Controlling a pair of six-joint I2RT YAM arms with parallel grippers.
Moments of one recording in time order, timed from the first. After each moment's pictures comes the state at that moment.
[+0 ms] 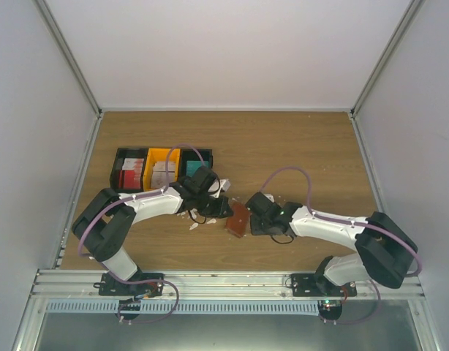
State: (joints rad) left arm -0.70 1.63 0.87 -0.21 0.51 -0.60; right arm 0.88 1.38 0.66 -0.51 0.16 0.77
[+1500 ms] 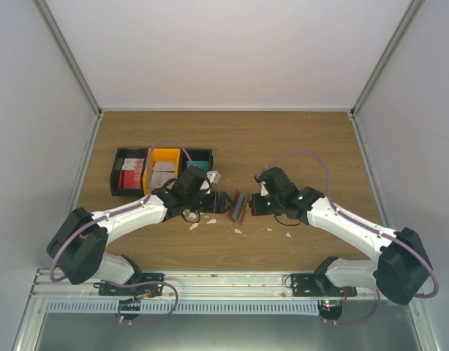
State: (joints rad) left arm -0.70 1.41 0.78 -0.17 0.35 -0.64; right arm 0.71 1.23 0.80 -0.52 -0.09 0.57
